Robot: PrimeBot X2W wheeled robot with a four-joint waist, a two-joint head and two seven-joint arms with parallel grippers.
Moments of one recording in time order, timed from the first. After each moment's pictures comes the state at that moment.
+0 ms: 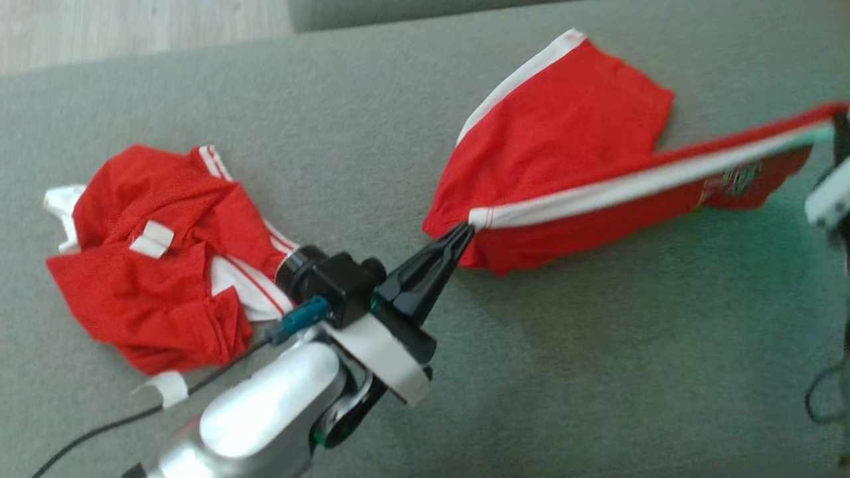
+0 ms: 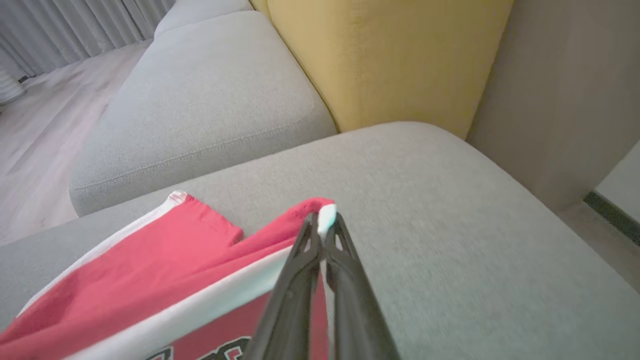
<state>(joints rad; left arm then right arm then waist) -0.58 0.33 -1.04 0.13 -0.72 0.04 -0.14 -0.57 -0.24 -0.28 0.55 0.24 0.13 0.31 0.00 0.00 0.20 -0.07</state>
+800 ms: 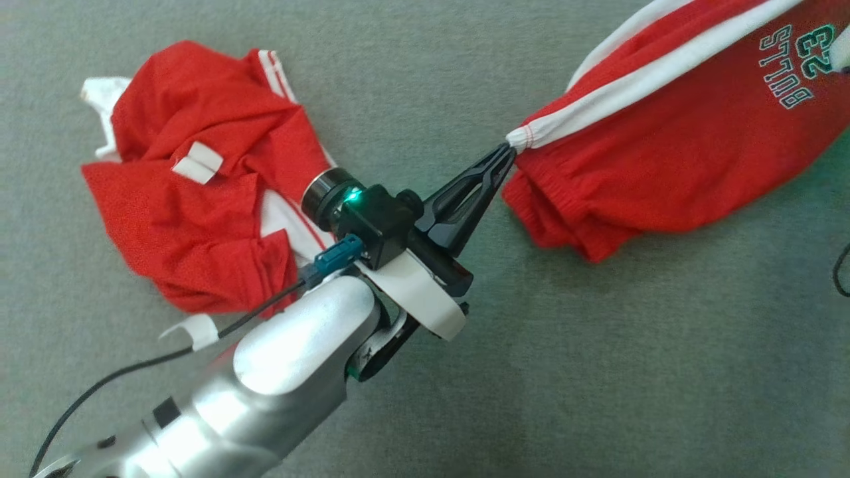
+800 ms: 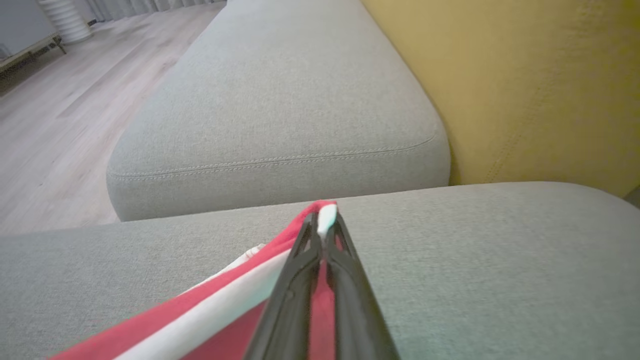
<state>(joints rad) -0.76 0.21 -1.03 0.24 -0.68 0.03 -0.17 -1.02 -0.30 -0.16 0.86 0.13 0.13 0.18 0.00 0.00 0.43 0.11</state>
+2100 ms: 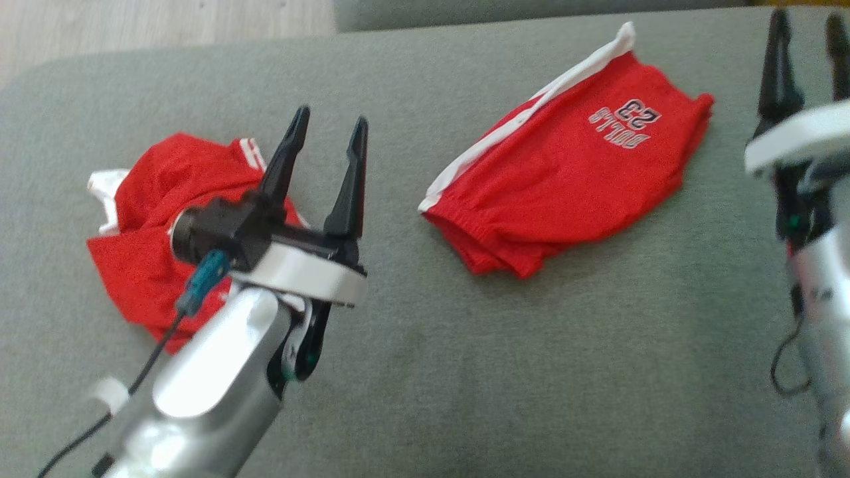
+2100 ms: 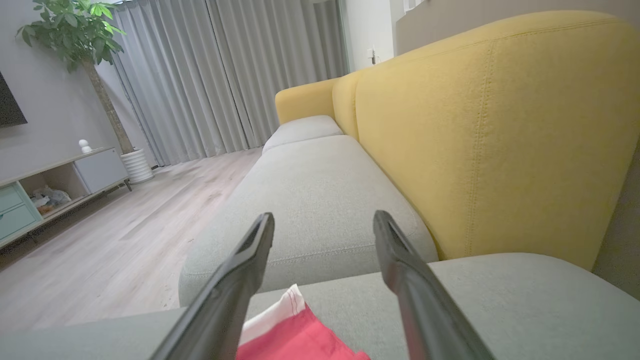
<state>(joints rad) -0.59 0.28 -0.74 0.22 -0.69 0.20 -0.25 -0.78 -0.26 0.04 0.79 0.38 0.13 -0.20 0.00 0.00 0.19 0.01</state>
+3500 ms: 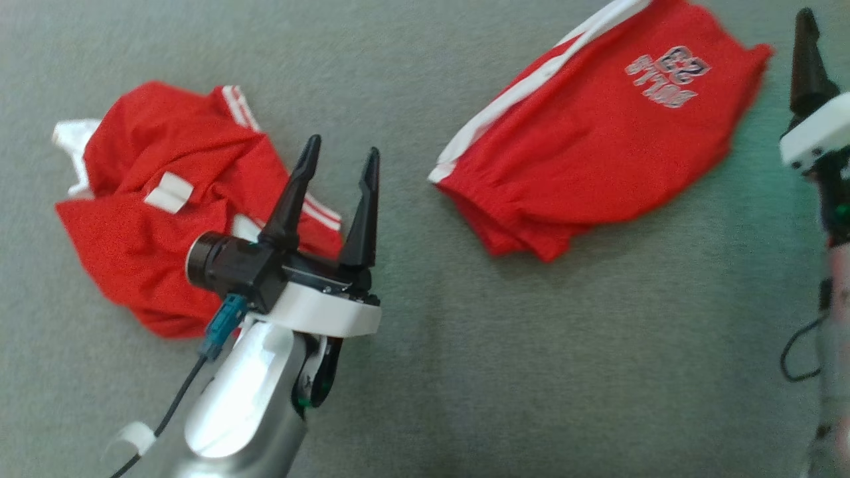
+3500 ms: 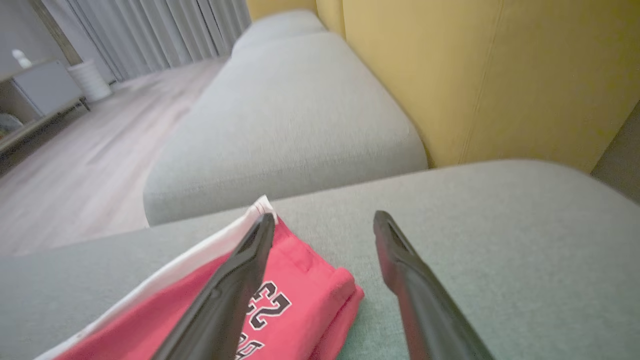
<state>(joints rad) -0.41 0.11 -0.49 0.21 -0.38 0.04 -0.25 -0.64 -0.19 -0.18 0.42 0.26 0.13 0.17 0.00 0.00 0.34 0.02</state>
